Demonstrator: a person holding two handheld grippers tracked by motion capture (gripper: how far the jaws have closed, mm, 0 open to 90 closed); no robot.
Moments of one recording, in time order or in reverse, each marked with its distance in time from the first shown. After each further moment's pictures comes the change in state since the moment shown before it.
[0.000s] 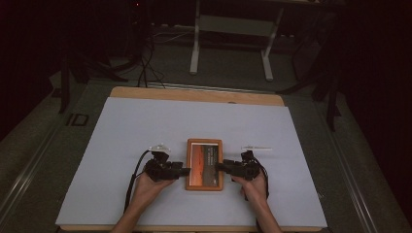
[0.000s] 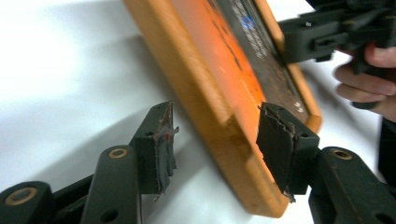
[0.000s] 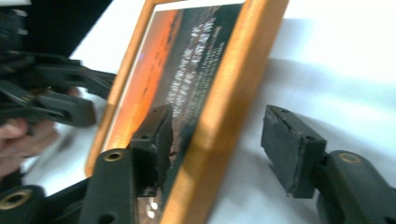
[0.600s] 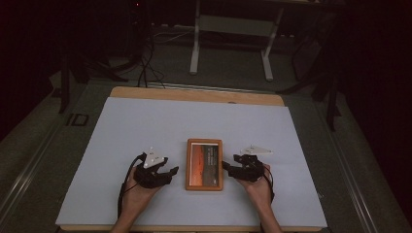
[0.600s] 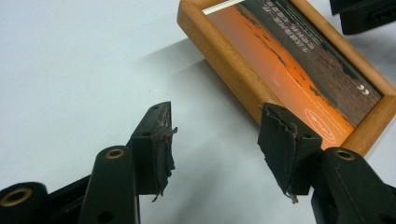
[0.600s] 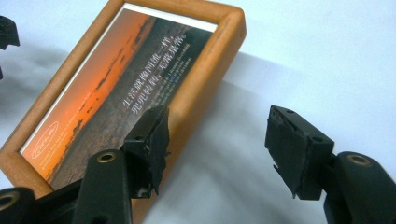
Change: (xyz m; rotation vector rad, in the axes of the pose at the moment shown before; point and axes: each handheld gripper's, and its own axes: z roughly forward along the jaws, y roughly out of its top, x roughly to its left) left arm -0.027 -0.016 -0.029 -0.085 0.300 0.233; right arm 0.023 0.001 -0.016 -0.042 -0.283 -0.284
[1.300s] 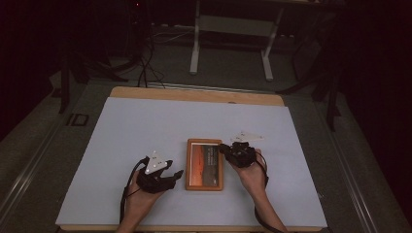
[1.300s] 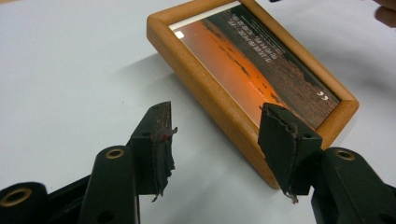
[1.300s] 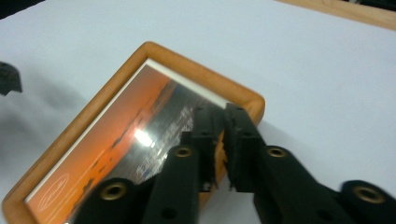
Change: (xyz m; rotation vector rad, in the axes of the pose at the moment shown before) left arm -0.015 0.002 -0.005 -0.042 -0.037 0.011; right arm 0.009 0.043 0.014 -0.041 0.026 -0.113
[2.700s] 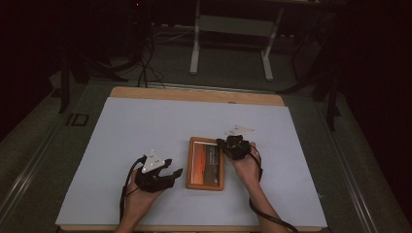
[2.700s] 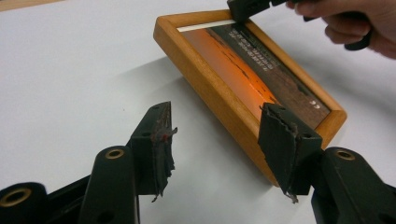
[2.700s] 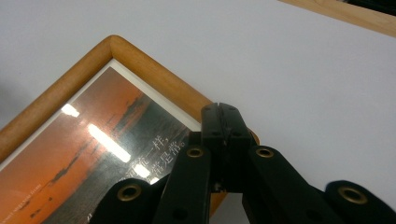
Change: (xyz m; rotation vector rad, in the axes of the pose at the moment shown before) left arm 0.004 0.004 -0.006 -0.027 -0.032 -0.040; right arm -0.013 0.008 0.032 0.033 -0.046 -0.032
